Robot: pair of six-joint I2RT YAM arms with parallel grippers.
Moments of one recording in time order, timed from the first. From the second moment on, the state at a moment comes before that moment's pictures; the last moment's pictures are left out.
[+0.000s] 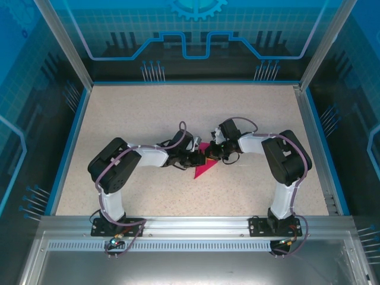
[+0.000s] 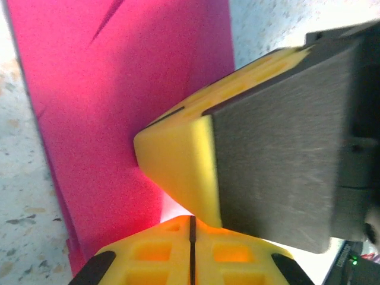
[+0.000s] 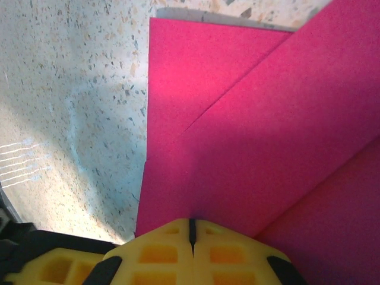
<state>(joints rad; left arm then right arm) -0.65 1.87 0.92 0.08 0.46 -0.76 0.44 1.89 0.97 -0.20 -0.58 0.59</state>
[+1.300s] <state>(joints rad) -0.67 1.75 0.79 -0.02 0.44 -0.73 0.44 1.91 1.01 -0.26 -0.58 0.59</state>
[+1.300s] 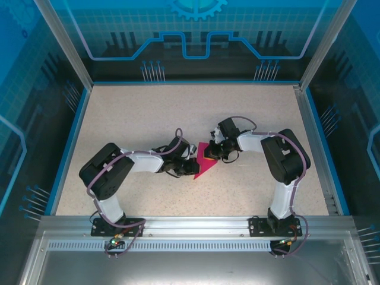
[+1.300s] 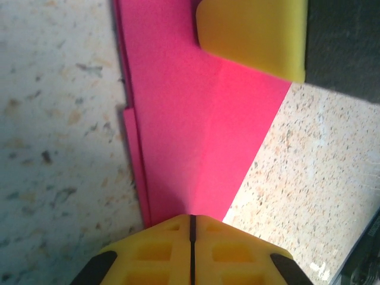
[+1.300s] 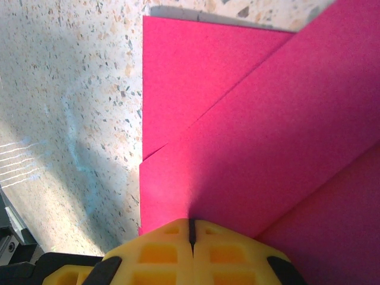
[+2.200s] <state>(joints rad) -0.72 1.73 0.78 -0.04 0.36 -0.80 0.44 1.92 1.02 -0.26 -0.58 0.59</state>
